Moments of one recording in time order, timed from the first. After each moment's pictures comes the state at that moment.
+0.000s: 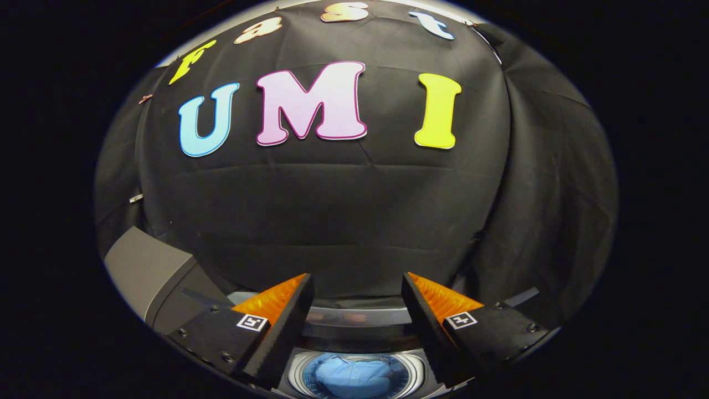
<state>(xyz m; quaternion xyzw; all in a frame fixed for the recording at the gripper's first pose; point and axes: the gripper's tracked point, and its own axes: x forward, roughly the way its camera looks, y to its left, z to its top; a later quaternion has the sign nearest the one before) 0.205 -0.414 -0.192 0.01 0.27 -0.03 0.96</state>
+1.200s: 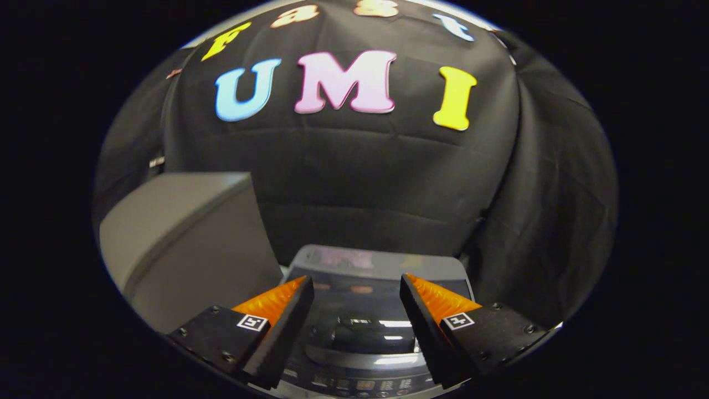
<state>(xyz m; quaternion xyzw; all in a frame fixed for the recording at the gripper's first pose) 0.084 -0.397 -0.186 0.01 0.28 0.00 0.96</state>
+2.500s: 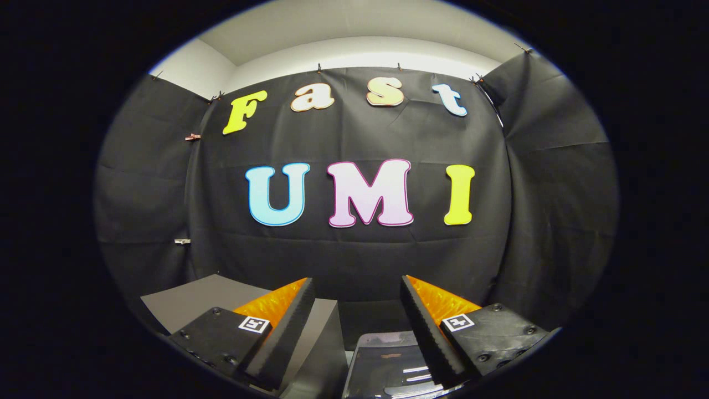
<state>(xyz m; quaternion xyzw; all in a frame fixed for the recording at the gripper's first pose) 0.097 -0.329 -0.003 0.03 0.07 0.02 1.00</state>
